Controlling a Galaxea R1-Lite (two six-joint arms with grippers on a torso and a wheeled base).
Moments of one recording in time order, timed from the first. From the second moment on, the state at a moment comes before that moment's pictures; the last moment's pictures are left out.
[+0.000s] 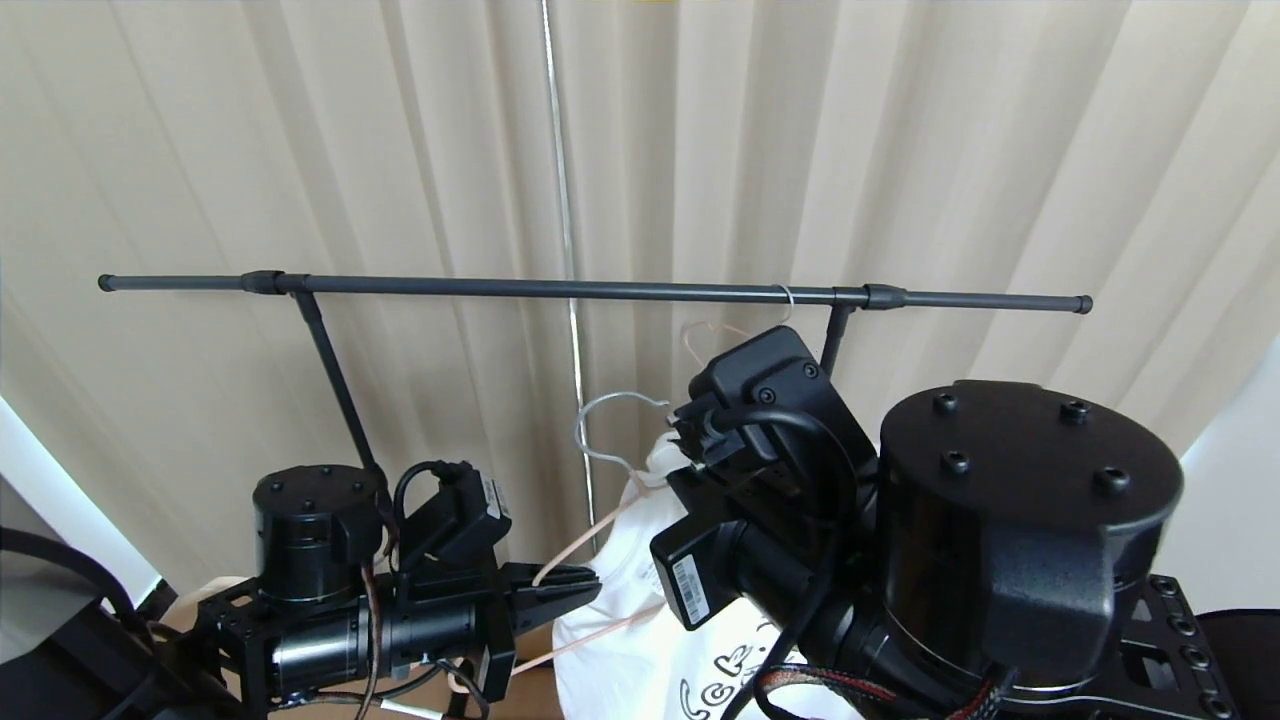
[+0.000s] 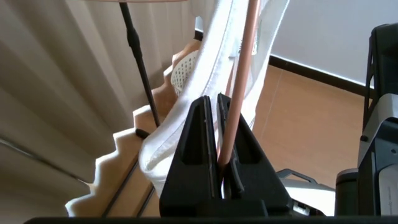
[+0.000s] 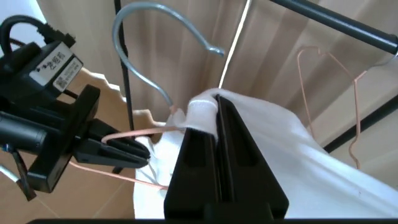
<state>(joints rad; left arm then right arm) -0.47 1.86 -0.34 -1.17 -0.65 0.25 1.11 1.73 -0.88 -0.63 -0.60 -0.01</state>
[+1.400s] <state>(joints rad) -0.44 1.93 -0.33 -1.47 -0.56 0.13 1.04 1.74 -0.88 -0.71 -0.68 -0.05</state>
